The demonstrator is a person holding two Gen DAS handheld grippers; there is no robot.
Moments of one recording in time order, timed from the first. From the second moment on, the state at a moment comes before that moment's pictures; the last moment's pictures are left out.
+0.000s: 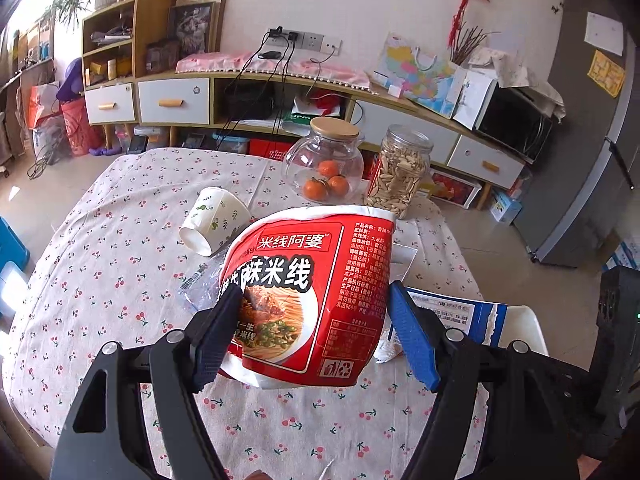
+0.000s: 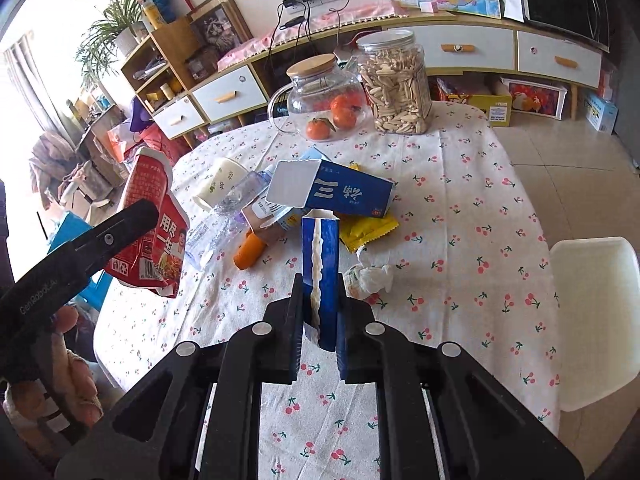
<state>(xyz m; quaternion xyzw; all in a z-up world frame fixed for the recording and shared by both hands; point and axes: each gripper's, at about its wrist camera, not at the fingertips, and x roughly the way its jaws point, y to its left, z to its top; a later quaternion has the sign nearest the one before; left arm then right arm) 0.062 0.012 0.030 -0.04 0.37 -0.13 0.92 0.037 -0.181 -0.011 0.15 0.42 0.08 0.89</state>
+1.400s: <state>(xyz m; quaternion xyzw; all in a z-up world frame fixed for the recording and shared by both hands) 0.037 -0.176 0.020 0.01 0.35 -0.26 0.90 -0.024 -0.368 -0.020 0.10 0.35 -0.20 0.91</state>
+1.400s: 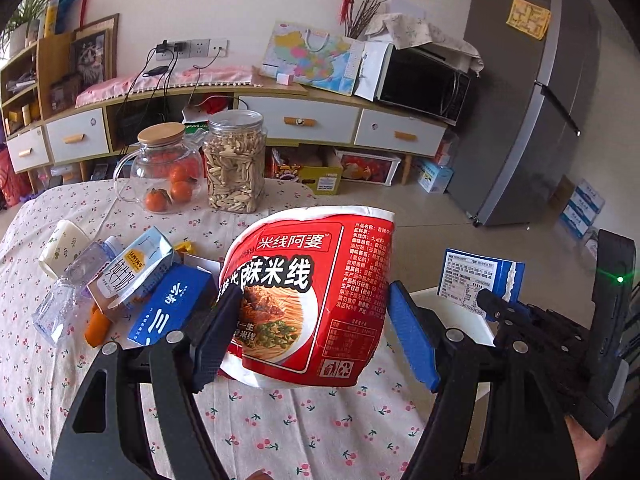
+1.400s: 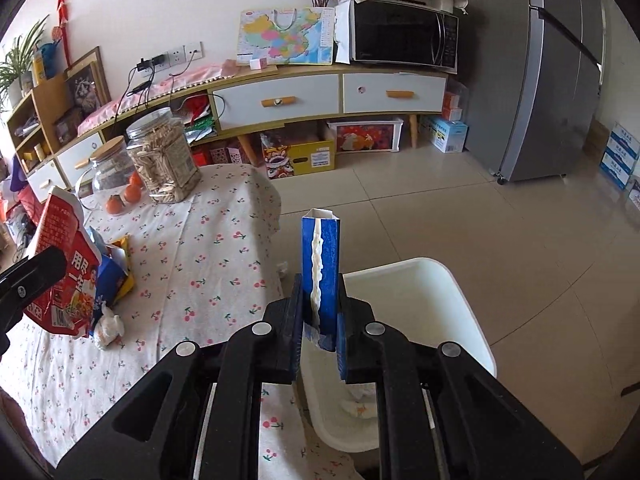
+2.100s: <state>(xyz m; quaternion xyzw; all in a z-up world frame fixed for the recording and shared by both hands) 0.019 -0.287 0.000 -0.01 0.37 -0.35 0.86 -0.072 -0.452 -0.020 0.10 0.33 -0.36 0.87</state>
